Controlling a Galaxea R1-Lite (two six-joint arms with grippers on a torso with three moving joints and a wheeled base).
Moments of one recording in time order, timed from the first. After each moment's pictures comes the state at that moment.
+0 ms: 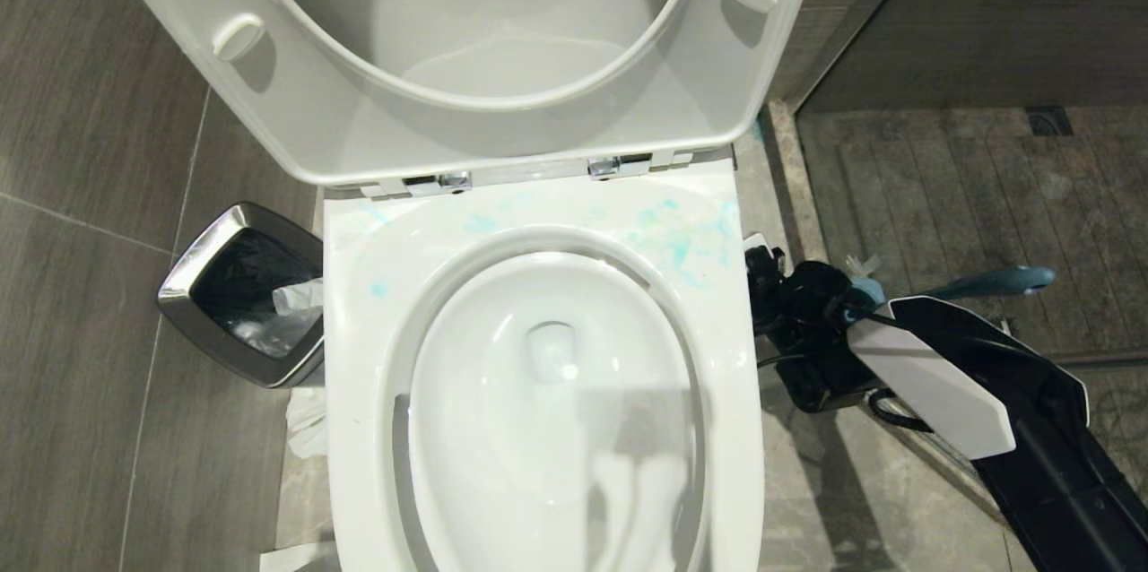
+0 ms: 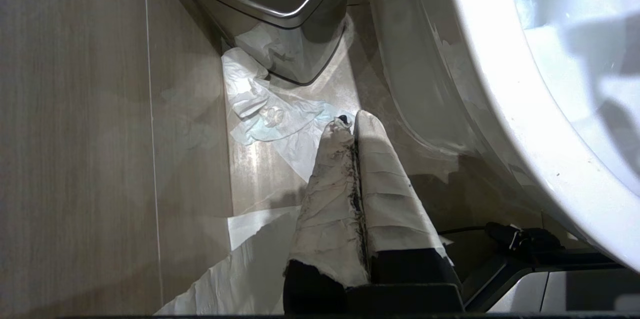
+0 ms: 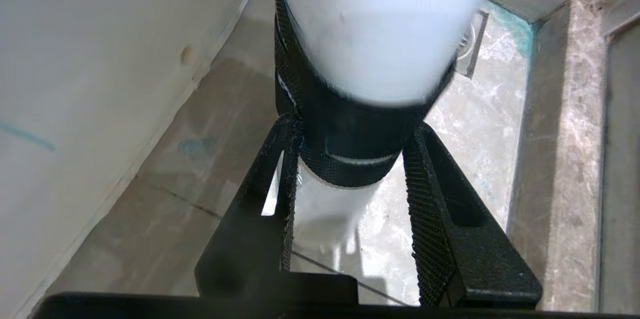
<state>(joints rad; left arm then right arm) 0.00 0.00 0.00 0.01 -0.01 0.02 0.20 2.72 -1.64 -1.36 0.09 -0.42</state>
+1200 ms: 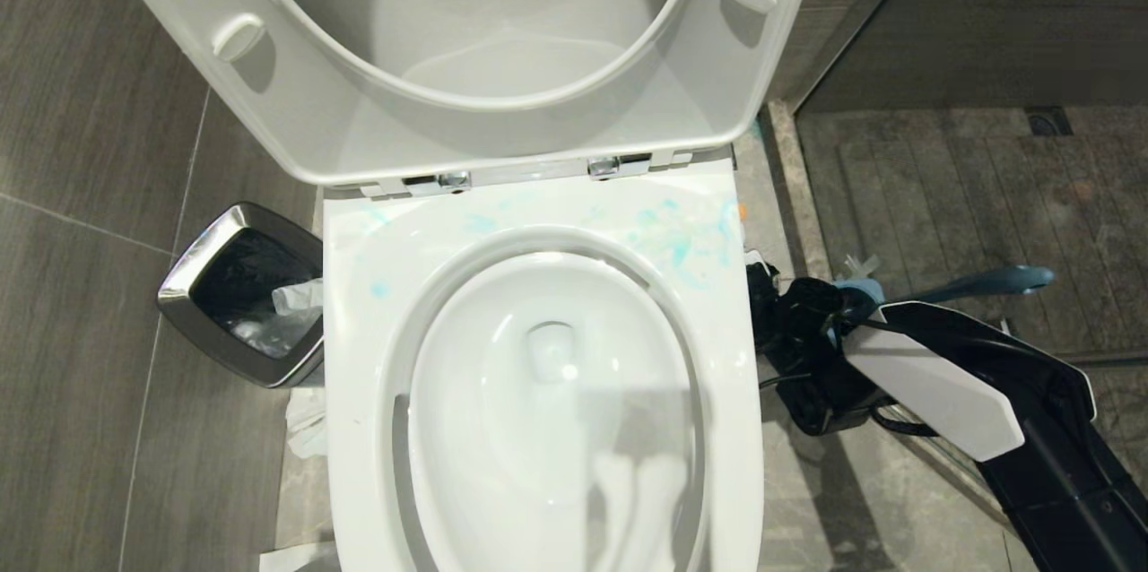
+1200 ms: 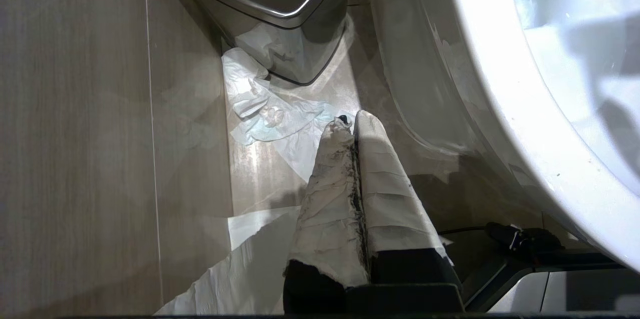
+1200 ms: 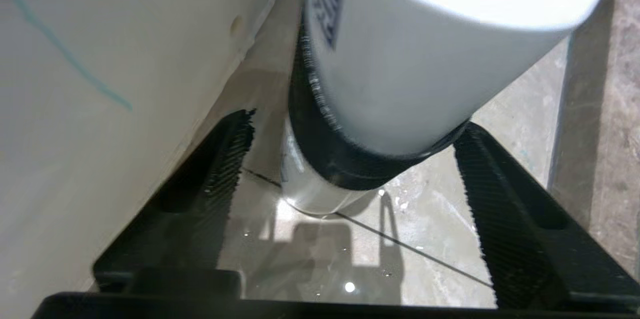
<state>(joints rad) 0.00 0.00 0.00 0.01 -0.01 0.02 0.22 2.69 -1.48 -1.43 0.09 -0.38</state>
